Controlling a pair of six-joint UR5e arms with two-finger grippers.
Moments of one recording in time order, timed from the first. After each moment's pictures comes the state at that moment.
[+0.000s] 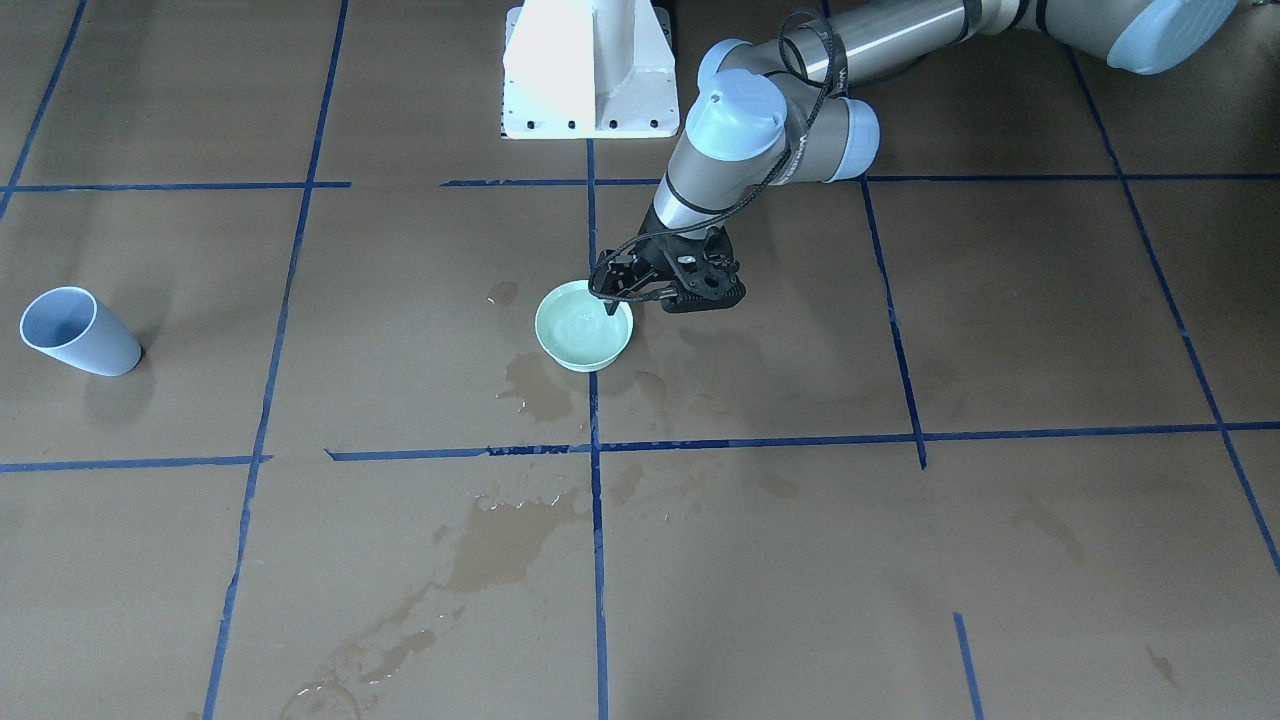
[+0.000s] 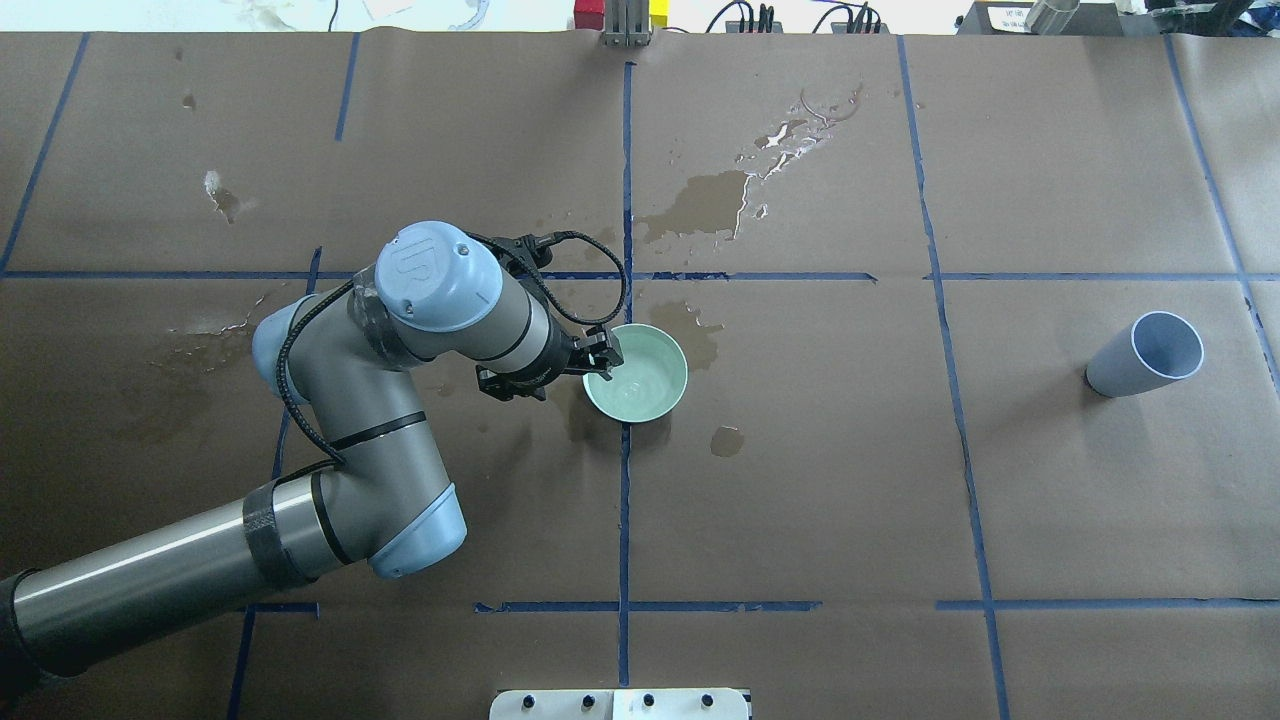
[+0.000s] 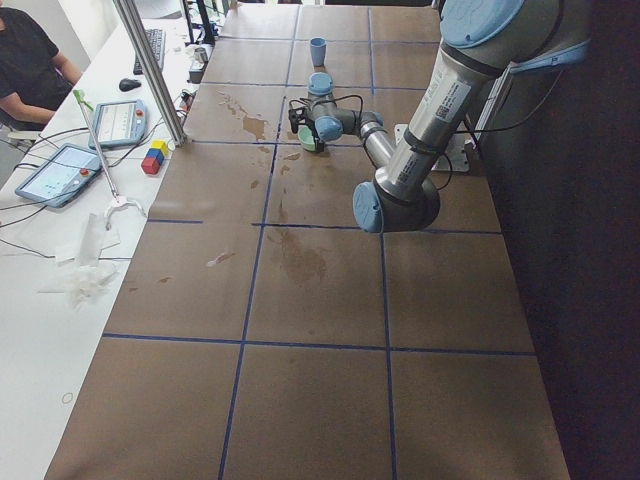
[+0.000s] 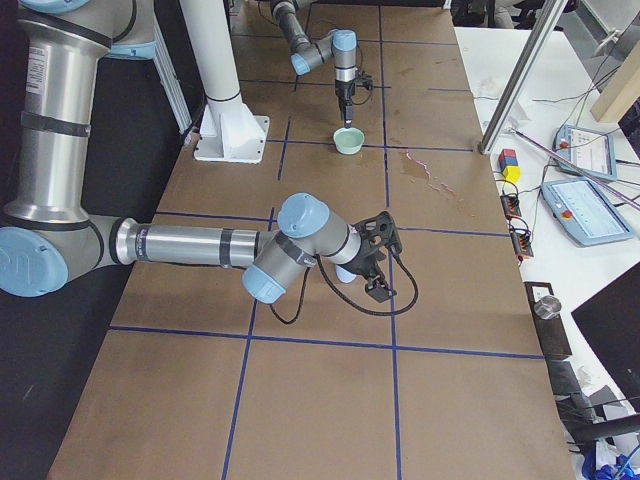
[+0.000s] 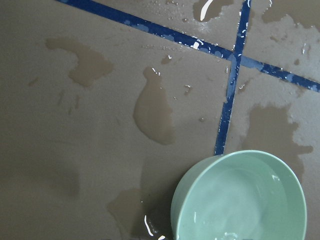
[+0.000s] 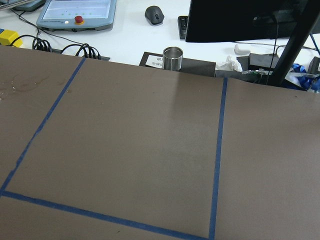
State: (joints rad) left arm -0.52 -2.26 -1.54 -1.89 -1.93 -1.52; right arm 1.55 -1.77 1.74 -0.68 2.26 0.41
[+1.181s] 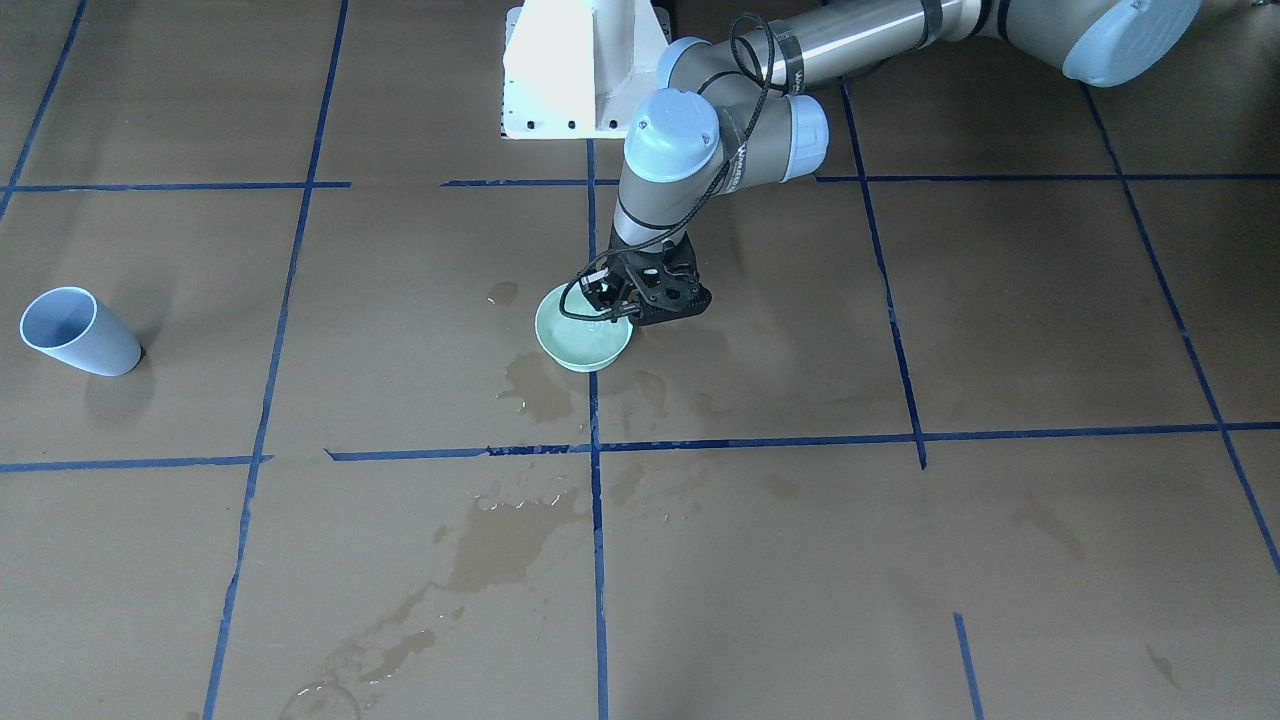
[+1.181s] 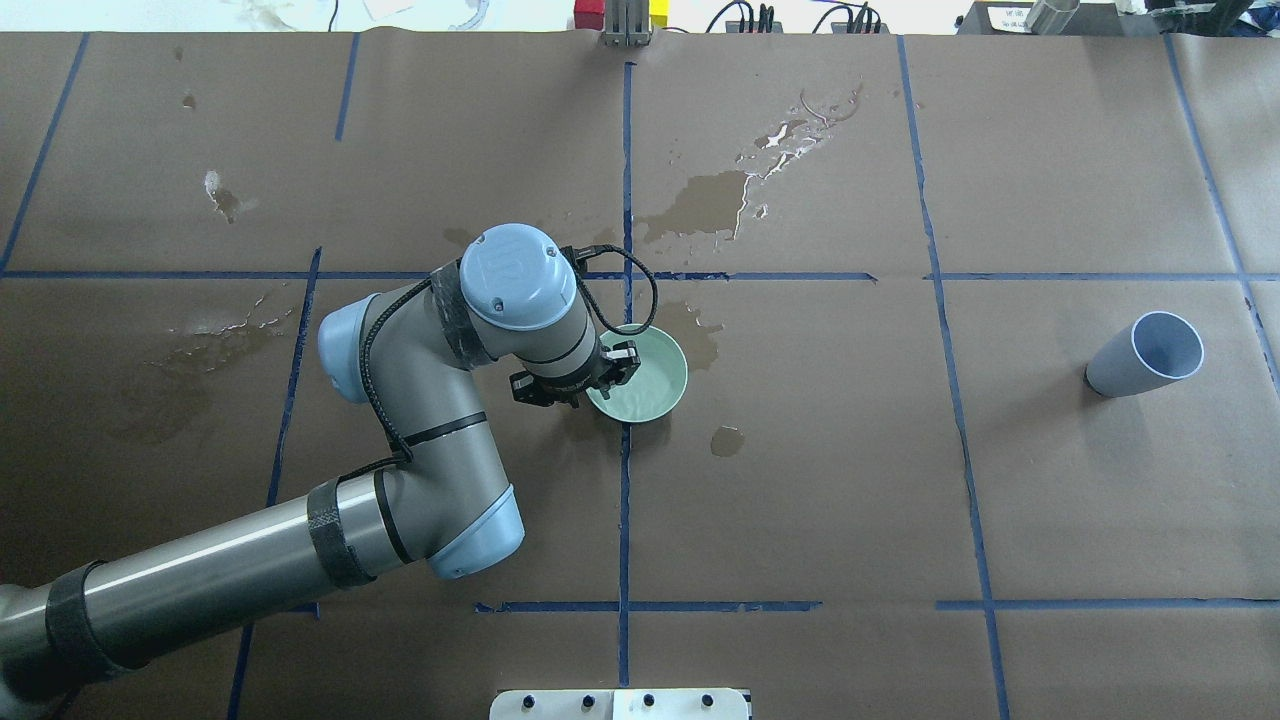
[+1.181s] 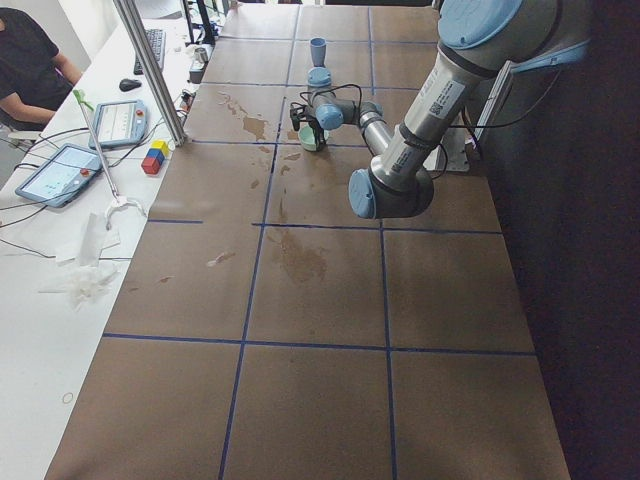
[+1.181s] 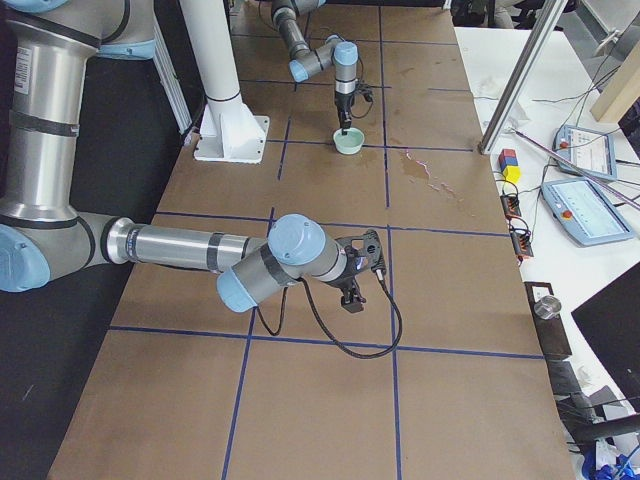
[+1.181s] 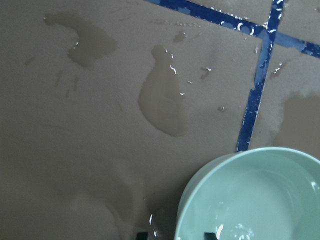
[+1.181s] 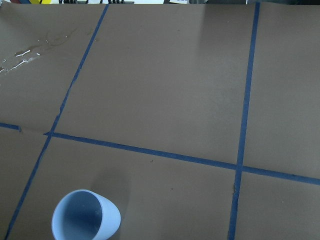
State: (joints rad) left arm -0.50 -2.35 -1.46 -1.77 -1.92 -1.51; right arm 1.64 -1.79 1.74 -0.91 2.53 0.24
